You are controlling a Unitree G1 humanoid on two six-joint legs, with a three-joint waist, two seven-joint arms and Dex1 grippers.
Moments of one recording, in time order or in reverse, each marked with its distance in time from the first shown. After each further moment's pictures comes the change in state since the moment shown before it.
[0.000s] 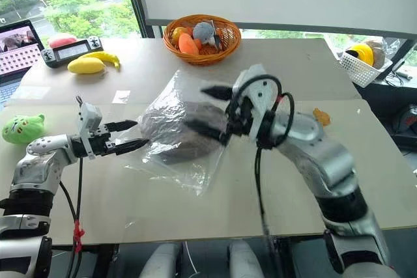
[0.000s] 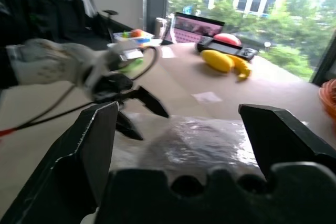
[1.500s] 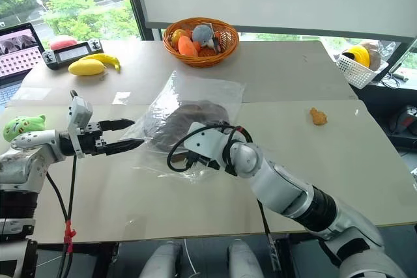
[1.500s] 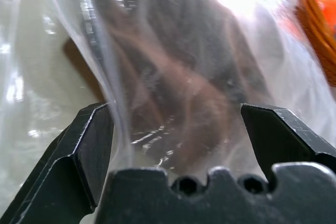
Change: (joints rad) left arm 0.025 0.073 0.015 -0.158 -0.080 0.174 -0.035; right arm -0.203 0.084 0.615 0.037 -0.909 0.277 -0.286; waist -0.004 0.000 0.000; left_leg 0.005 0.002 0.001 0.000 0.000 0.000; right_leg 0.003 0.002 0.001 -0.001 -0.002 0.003
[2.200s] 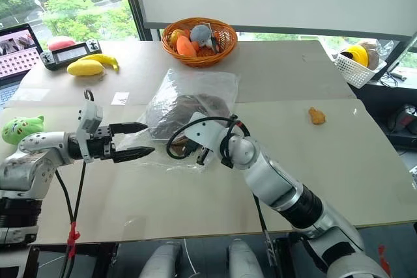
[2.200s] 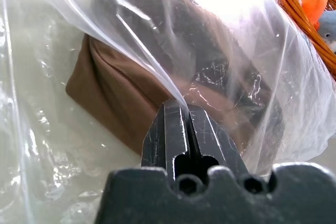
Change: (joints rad) left arm 0.056 0.003 -0.013 -0.247 -0.070 0.073 -0.010; right arm 0.020 0.133 -0.114 0.175 -0.055 -0.139 0.074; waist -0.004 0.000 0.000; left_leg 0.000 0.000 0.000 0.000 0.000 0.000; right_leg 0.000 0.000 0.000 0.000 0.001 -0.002
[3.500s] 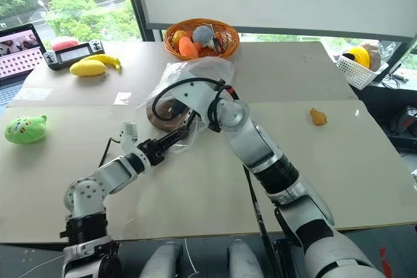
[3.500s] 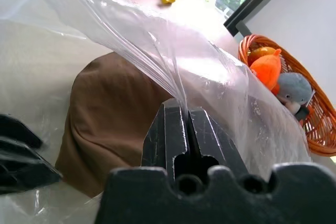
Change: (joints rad) left arm -0.043 -0.744 0.329 0.037 -0.448 0.532 1.220; right arm -0.208 0.169 -0.130 0.300 -0.099 -0.211 0.099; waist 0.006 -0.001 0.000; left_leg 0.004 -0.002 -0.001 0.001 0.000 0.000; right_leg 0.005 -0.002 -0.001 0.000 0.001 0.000
